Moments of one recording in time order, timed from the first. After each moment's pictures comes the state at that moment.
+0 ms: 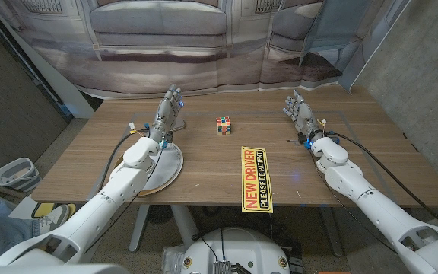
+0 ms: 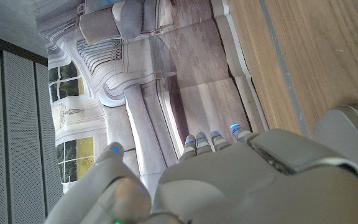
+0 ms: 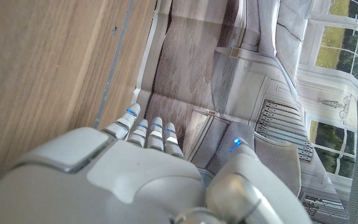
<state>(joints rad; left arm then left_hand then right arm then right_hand) 0.90 0.53 0.35 -1.42 -0.63 -0.32 -0.02 0.20 -0.12 0.34 0.12 0.33 -0.10 0.02 0.21 0.18 -0.09 -0.03 0.21 0.18 -0.15 -0.01 0.19 0.18 -0.17 -0.03 0.22 0.18 -0.84 -0.50 -0.39 -1.30 0.64 0.29 0.02 0.10 -0.07 0.26 0.06 0.29 0.05 0.07 0.20 0.18 0.05 0.07 0.23 0.18 -0.04 0.03 0.20 0.18 0.03 -0.03 0.35 0.17</state>
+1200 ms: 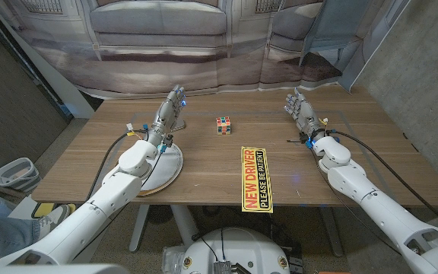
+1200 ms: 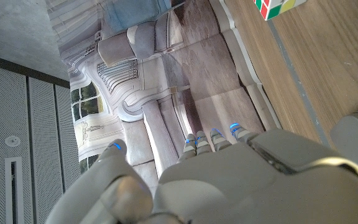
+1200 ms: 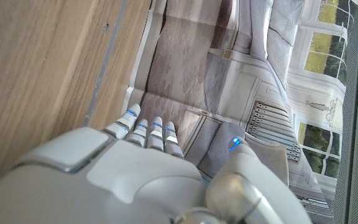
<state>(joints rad) 0.99 0.61 0.34 -1.59 -0.58 -0.32 0.03 0.22 -0.10 0.34 0.11 0.33 -0.08 0.03 0.21 0.18 -0.08 -0.02 0.21 0.18 -0.14 0.00 0.19 0.18 -0.16 -0.04 0.22 0.18 -0.86 -0.52 -0.38 -1.34 0.63 0.31 0.03 0.10 -0.06 0.26 0.05 0.29 0.06 0.08 0.20 0.18 0.05 0.08 0.22 0.18 -0.04 0.04 0.20 0.18 0.03 -0.04 0.34 0.17</state>
